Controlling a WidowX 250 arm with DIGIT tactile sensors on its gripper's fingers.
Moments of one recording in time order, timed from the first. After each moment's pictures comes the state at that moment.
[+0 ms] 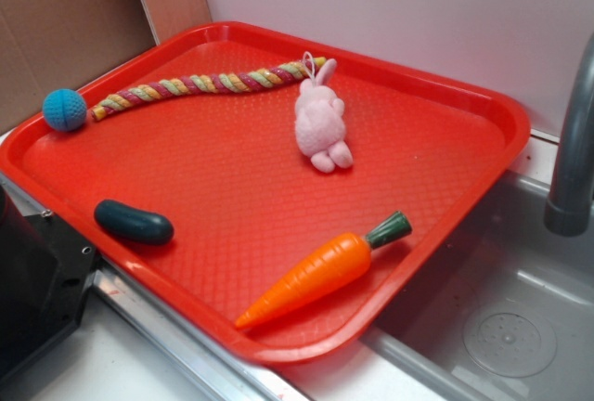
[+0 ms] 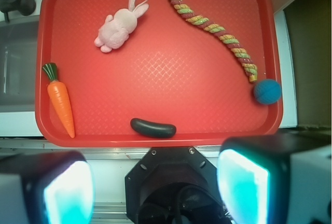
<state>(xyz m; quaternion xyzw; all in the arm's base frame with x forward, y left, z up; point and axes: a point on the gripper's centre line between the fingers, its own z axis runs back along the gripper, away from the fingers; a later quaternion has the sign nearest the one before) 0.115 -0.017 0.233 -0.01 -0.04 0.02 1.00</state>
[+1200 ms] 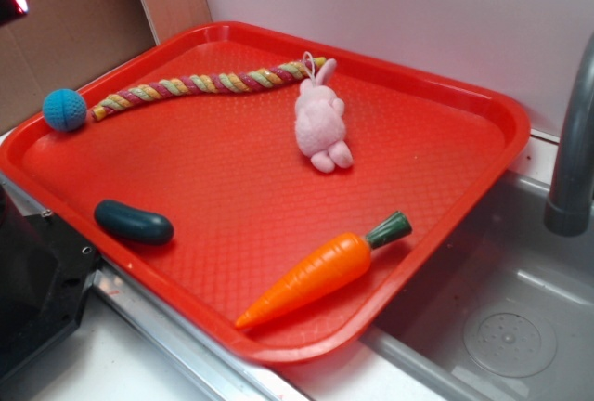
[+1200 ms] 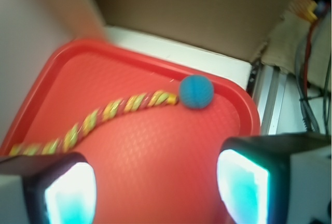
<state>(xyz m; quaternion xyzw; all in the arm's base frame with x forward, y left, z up) 0.164 0.094 0.149 0.04 -0.16 0.60 0.78</state>
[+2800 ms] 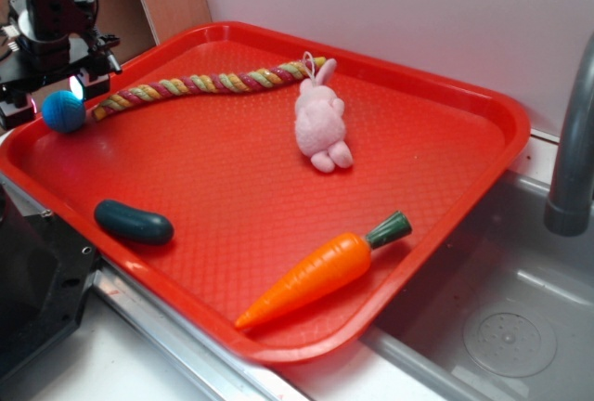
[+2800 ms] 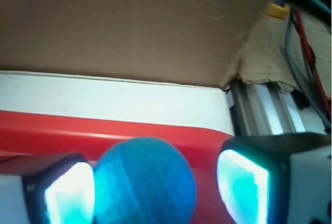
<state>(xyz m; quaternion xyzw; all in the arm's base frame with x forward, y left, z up) 0.148 0.167 0.038 0.24 -0.17 0.66 0.69</state>
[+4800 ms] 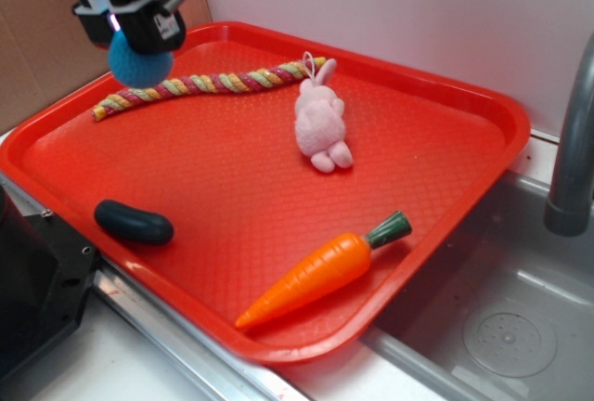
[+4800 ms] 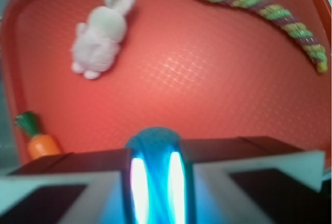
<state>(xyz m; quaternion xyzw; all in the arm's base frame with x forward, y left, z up) 0.173 -0.025 0.153 -0.09 -0.03 0.12 0.99</state>
